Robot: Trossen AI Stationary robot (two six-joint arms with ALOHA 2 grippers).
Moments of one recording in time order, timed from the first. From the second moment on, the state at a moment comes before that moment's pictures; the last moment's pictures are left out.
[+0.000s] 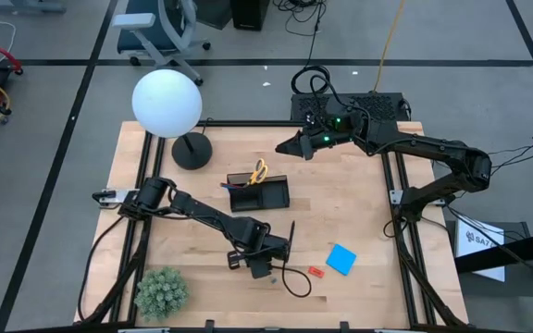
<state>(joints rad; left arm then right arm) -0.30 2.16 1.56 -0.73 0.21 1.01 -0.40 1.39 1.17 -0.05 -0.53 0.74</state>
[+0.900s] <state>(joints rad) -0.35 2.15 1.56 -0.70 0.15 0.97 -0.40 1.39 1.17 -0.06 -0.52 0.74</state>
